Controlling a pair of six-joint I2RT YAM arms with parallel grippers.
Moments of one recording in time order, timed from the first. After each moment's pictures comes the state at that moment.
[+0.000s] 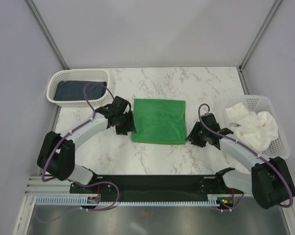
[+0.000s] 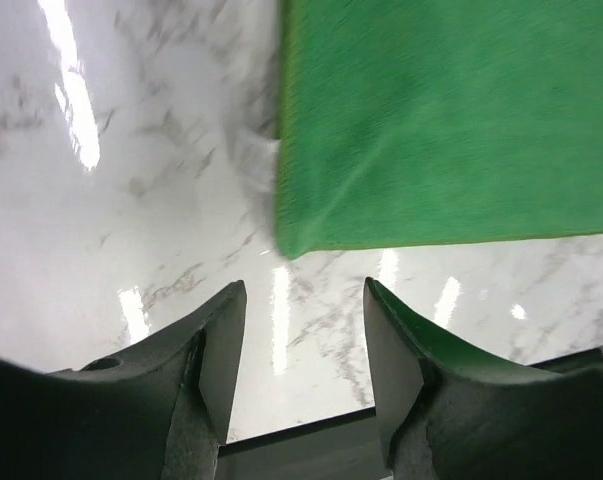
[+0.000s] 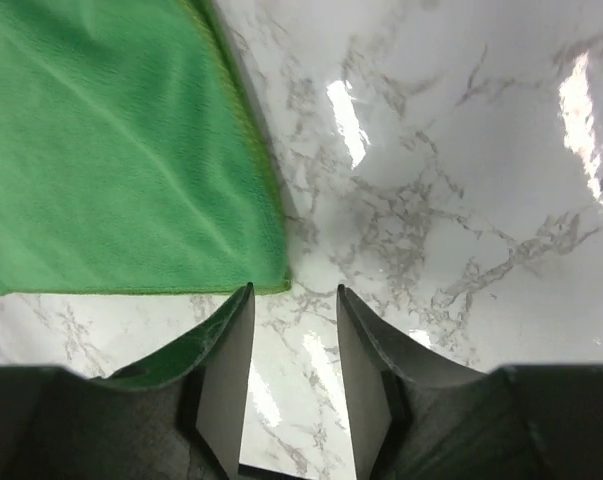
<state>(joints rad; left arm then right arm) -0.50 1.47 0.90 -0.59 0.09 -0.64 0.35 1.16 0.49 -0.35 -0.08 0.86</state>
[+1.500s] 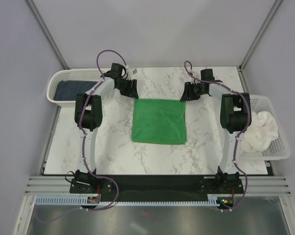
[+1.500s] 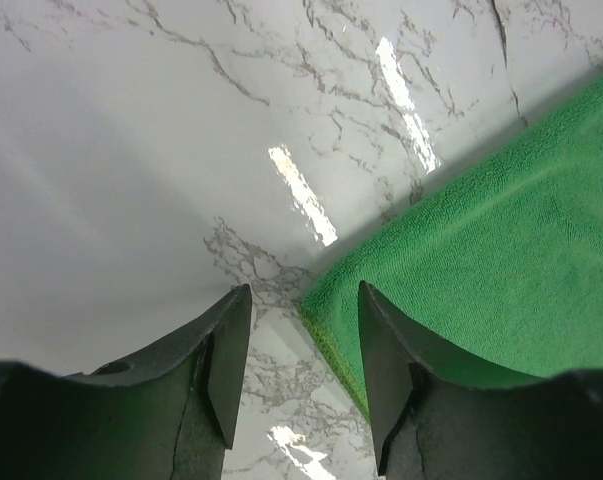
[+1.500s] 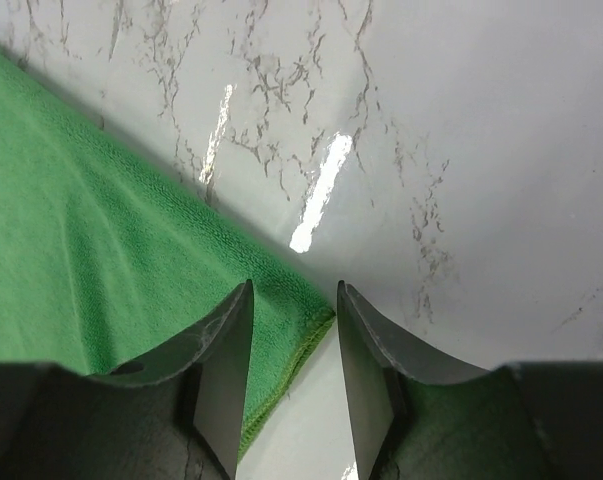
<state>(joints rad) -0.21 2.36 1.92 -0.59 0.50 0.08 0.07 2.20 1.59 -0.39 -0.57 -0.02</state>
